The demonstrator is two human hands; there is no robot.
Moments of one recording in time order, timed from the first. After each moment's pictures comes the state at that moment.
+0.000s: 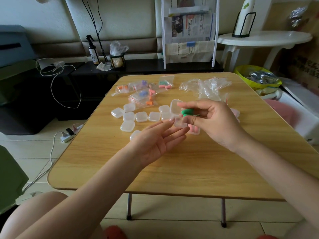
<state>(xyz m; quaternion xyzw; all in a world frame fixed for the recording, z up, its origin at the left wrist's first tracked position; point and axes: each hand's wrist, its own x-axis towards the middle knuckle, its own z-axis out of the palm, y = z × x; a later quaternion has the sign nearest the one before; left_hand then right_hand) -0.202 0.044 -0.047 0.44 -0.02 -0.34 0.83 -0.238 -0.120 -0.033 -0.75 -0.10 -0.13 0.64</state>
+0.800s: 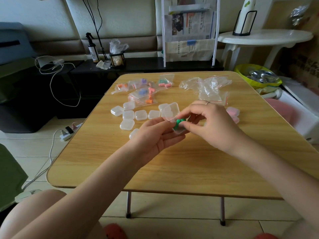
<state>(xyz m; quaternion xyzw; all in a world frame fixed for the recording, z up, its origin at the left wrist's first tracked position) -0.203 0.044 -0.046 0.53 -0.07 -0.30 0.79 -0.236 -0.123 -0.038 -0.89 -0.16 -0.20 0.38</state>
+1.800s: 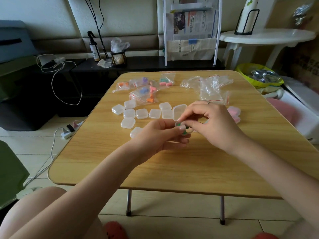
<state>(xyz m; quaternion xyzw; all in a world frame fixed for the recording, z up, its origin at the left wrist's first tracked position) -0.206 0.048 -0.043 0.64 -0.16 -0.32 0.68 -0.232 -0.127 -0.044 -0.87 -0.20 -0.22 0.40</state>
